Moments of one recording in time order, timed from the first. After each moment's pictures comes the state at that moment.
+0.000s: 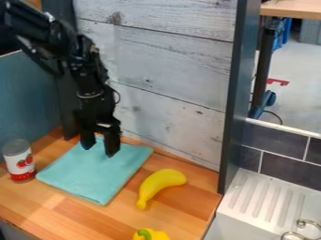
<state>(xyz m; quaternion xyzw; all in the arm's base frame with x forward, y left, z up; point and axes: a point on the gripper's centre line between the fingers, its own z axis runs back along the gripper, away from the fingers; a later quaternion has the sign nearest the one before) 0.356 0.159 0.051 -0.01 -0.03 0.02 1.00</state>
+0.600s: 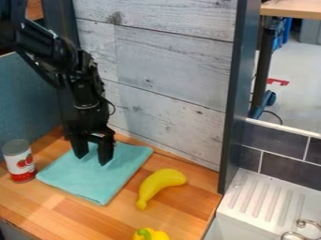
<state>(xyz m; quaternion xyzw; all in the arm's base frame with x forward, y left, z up) 0.358 0.176 0.025 0.00 -0.01 0.05 1.00</state>
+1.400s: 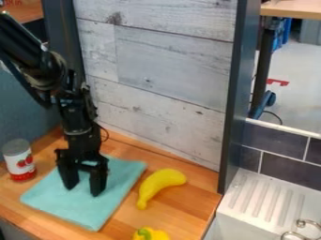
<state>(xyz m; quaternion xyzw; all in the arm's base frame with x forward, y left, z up) 0.294 0.141 0.002 -0.03 0.06 0.09 0.99</state>
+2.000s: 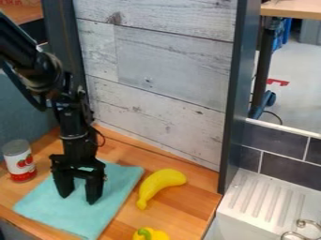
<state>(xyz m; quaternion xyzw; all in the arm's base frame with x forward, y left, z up) 0.281 0.139 0.001 -0.04 0.07 0.09 0.99</state>
